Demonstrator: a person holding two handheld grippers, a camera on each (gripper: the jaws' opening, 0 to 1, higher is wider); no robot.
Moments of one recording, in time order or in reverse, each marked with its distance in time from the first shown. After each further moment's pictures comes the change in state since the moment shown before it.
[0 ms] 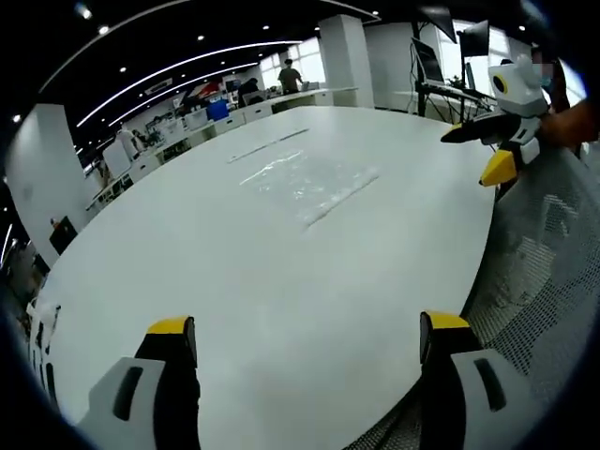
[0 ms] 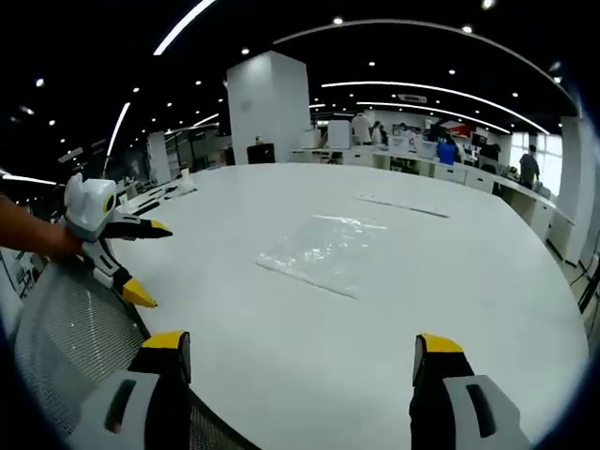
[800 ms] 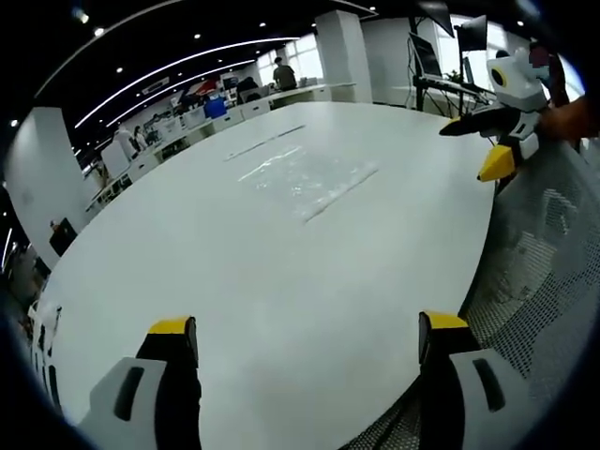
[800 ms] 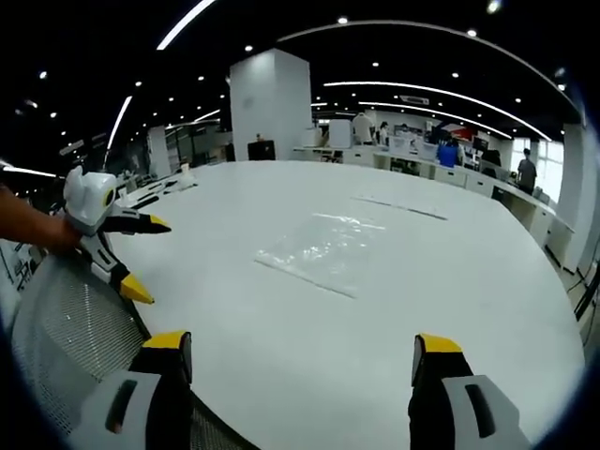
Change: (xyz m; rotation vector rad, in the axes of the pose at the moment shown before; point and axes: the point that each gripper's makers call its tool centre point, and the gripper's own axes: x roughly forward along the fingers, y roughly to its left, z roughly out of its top) left arm 0.001 -0.001 -0.004 0.015 0.019 -0.003; right arm 0.000 -0.001 -0.002 -0.027 0.012 -0.009
